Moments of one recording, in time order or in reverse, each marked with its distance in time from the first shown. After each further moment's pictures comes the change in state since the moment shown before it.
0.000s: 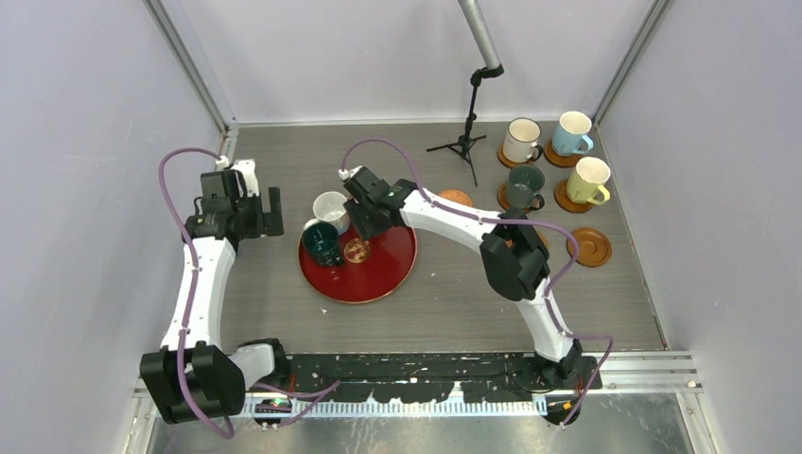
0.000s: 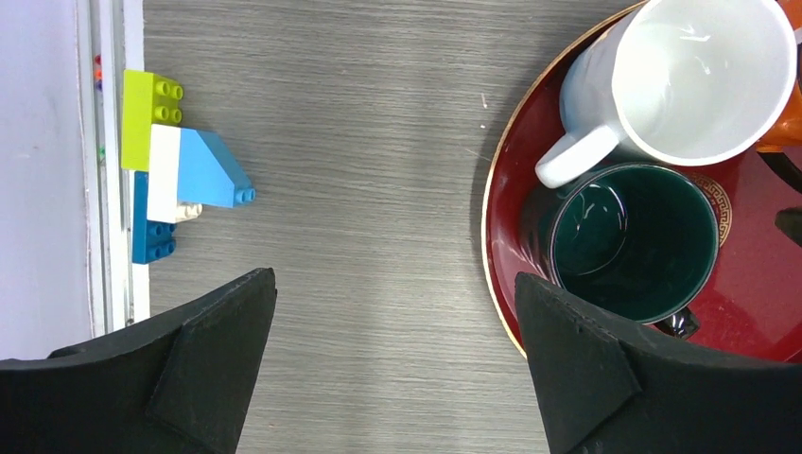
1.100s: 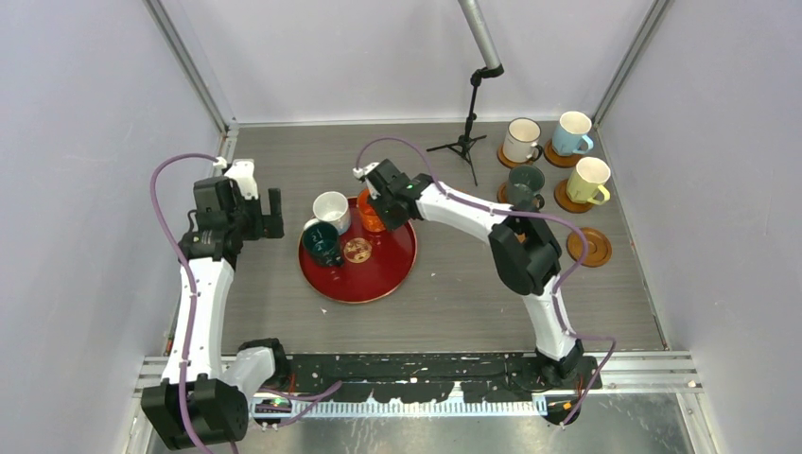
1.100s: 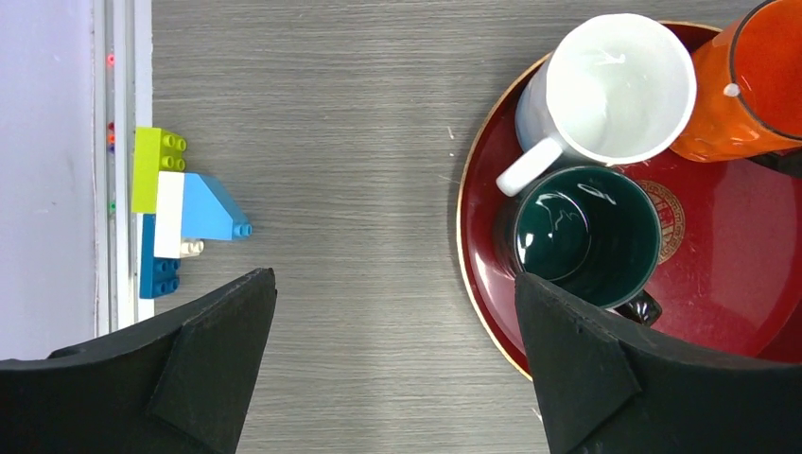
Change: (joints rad) left arm 0.000 -0.122 -0.041 0.051 0.056 0.027; right arm -0.085 0.004 -0.077 0.065 -0.021 -0.177
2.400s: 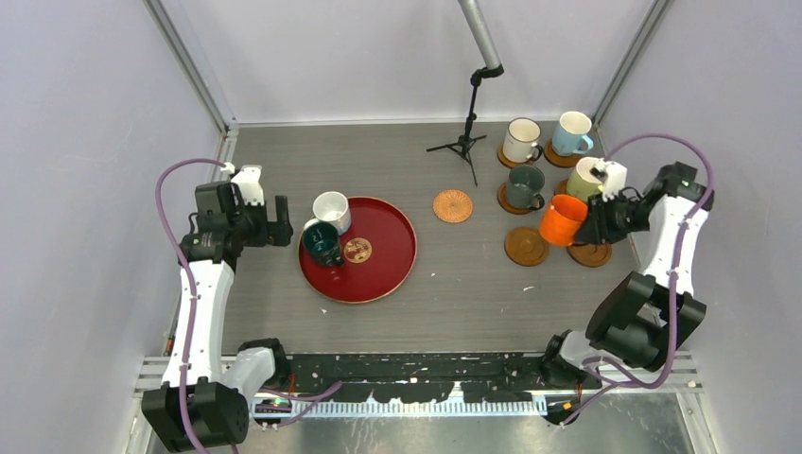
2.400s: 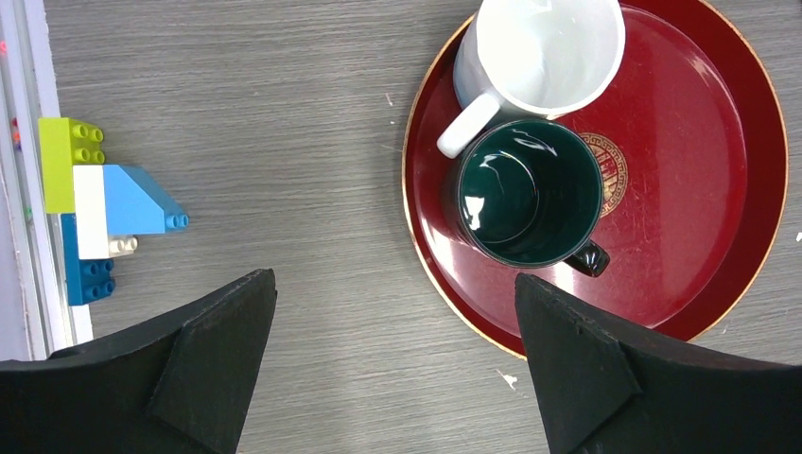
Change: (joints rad) left arm 0.000 -0.026 -0.013 -0.067 0.131 0.011; right arm -1.326 -0.741 -0.463 -0.648 -0.795 -0.959
